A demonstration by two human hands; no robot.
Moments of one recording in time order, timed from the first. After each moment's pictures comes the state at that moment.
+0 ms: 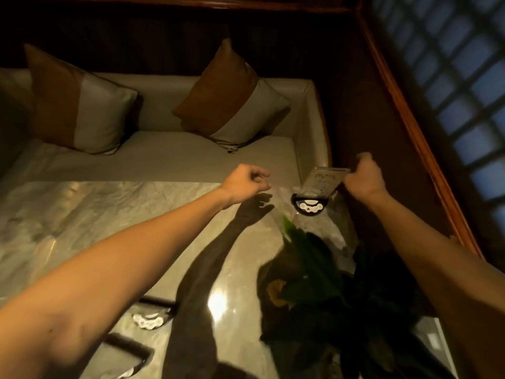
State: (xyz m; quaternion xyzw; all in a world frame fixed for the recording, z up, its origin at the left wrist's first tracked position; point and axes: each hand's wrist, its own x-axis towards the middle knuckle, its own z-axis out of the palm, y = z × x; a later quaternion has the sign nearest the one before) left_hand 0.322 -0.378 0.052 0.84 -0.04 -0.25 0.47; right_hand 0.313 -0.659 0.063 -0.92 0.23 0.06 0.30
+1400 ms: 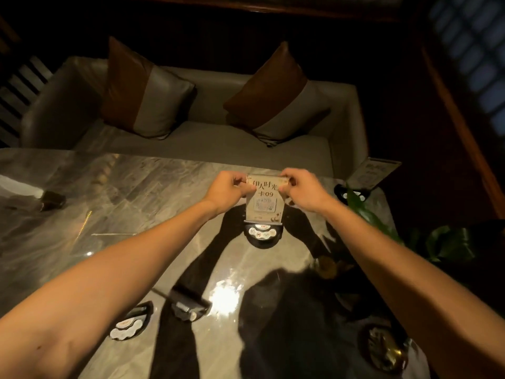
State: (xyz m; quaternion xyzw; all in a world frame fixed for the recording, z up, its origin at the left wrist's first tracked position) left_hand 0.215 -0.205 0.064 0.84 0.03 -0.14 0.52; right_hand 0.229 -0.412 0.083 -0.90 -0.07 0.19 0.39
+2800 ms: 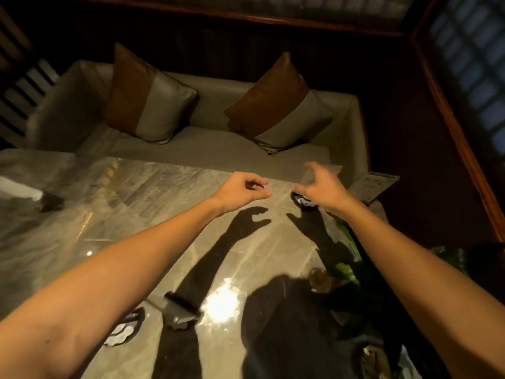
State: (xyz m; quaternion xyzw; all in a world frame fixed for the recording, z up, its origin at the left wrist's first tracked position) left_hand 0.239 -0.228 0.074 0.83 0.00 -0.20 0.53; right_hand 0.269 -0.459 0.085 -0.94 0.00 0.15 0.30
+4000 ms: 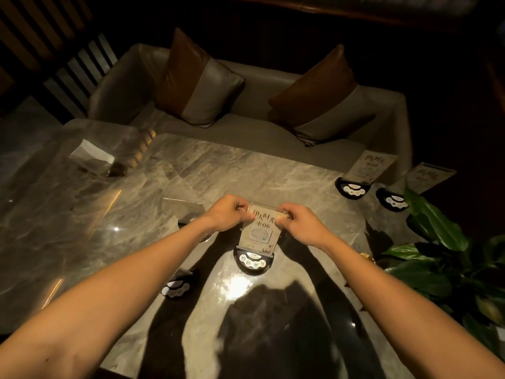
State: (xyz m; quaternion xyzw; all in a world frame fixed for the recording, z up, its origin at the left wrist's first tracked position) left_hand 0.113 -0.079 0.031 0.87 0.04 -0.22 0.43; right_hand 0.131 -0.309 0.042 -0.88 -0.14 0.27 0.37
